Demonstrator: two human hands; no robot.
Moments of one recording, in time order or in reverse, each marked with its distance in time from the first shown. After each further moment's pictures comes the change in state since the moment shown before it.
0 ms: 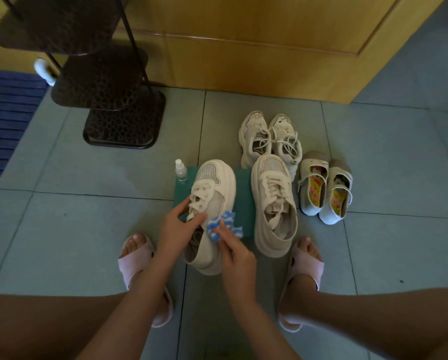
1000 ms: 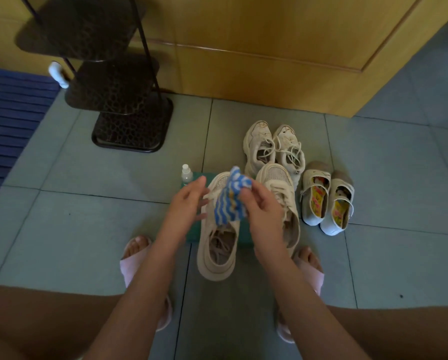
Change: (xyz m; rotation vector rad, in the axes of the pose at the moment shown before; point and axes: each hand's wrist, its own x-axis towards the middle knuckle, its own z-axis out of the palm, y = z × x) left_hand -0.008 0.071 -0.011 -0.324 -0.124 -0.080; right_hand 0.072 -0.084 -0.039 0.391 -0.091 0.098
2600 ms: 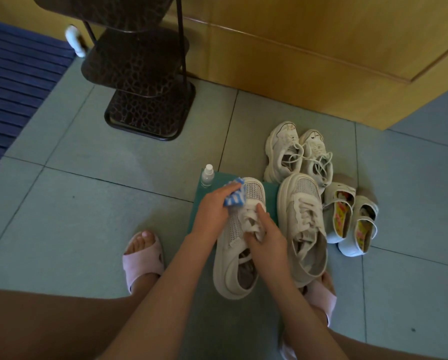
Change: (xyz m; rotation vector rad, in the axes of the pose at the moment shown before) left_hand 0.081 -0.059 0.000 0.493 0.017 0.353; right_hand 0.019 0.075 0.005 -0.676 -0.097 0.094
